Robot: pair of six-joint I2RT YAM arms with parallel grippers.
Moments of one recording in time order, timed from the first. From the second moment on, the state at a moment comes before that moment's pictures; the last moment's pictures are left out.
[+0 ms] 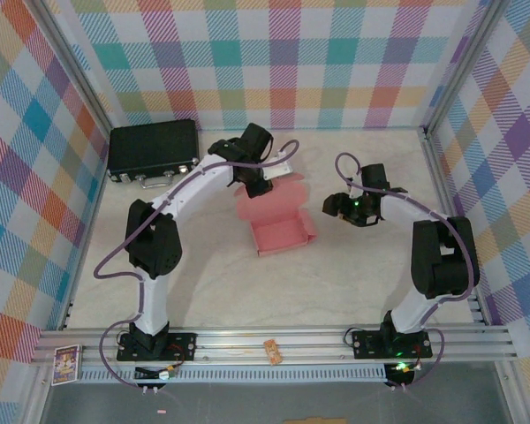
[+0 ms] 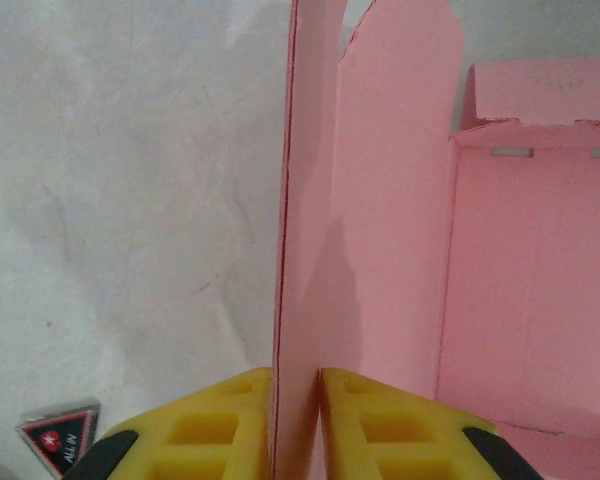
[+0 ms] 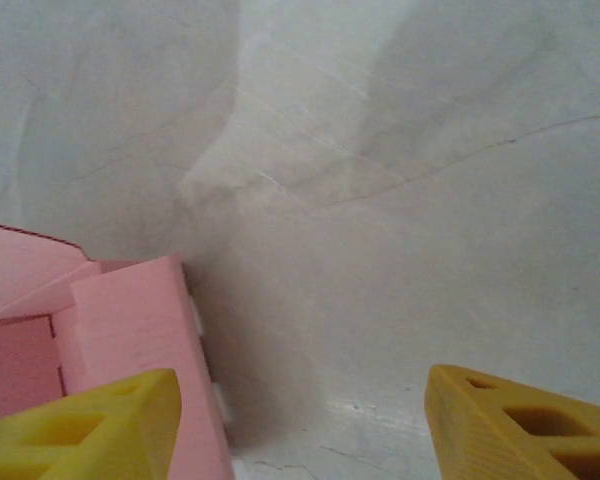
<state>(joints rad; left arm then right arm) -0.58 2.02 1.89 -0.93 0.05 0.69 0.14 1.67 1.00 -0.40 -0.47 0.40</state>
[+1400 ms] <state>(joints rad) -0.51 1.03 0.58 -0.08 -0.01 -0.41 0.20 1.52 0.61 0.00 -0.69 0.70</state>
